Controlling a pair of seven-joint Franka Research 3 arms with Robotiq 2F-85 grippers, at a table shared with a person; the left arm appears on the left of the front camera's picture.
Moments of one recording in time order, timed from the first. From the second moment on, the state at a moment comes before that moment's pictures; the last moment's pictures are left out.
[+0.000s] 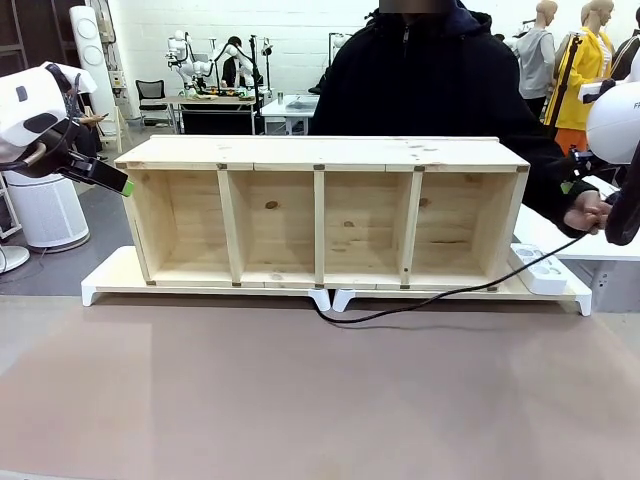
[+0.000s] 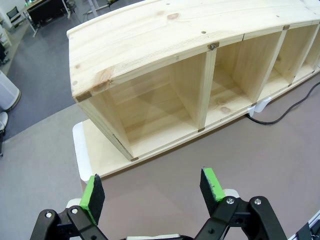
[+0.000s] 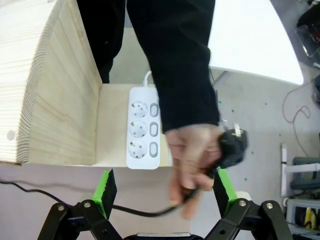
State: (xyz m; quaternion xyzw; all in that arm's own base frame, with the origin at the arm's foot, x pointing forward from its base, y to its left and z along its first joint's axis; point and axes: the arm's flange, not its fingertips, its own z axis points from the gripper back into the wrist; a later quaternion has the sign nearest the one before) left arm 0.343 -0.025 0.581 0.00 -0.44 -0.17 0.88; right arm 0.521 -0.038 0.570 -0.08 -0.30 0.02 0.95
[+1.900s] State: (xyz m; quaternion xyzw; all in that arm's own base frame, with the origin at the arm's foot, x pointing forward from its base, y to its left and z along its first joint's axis) left arm 0.343 -0.025 0.581 0.00 -0.44 -0.17 0.88; right arm 0.521 -0.038 0.570 -0.08 -0.30 0.02 0.95
